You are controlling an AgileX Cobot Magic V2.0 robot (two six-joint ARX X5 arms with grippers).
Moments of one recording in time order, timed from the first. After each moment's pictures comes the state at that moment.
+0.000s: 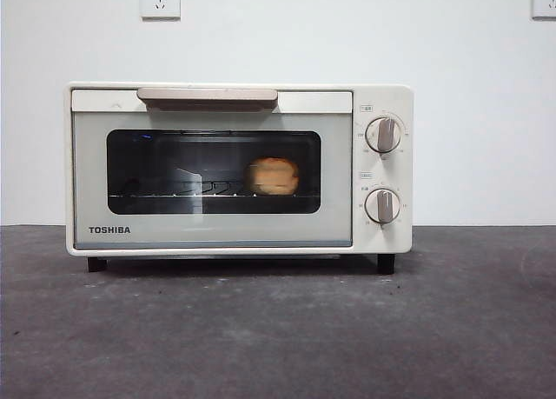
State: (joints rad) left arm 0.04 0.01 0.04 -0.20 -0.16 0.05; right arm 0.55 0.59 0.66 -0.24 0.08 0.12
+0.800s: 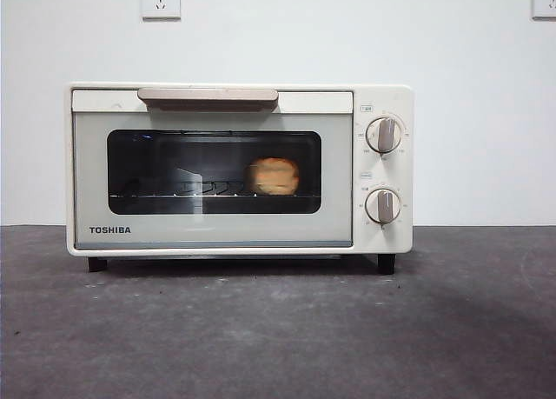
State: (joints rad) left arm 0.04 0.01 0.04 -0.20 -0.16 0.05; right arm 0.06 0.07 0.06 0.04 -0.05 -0.05
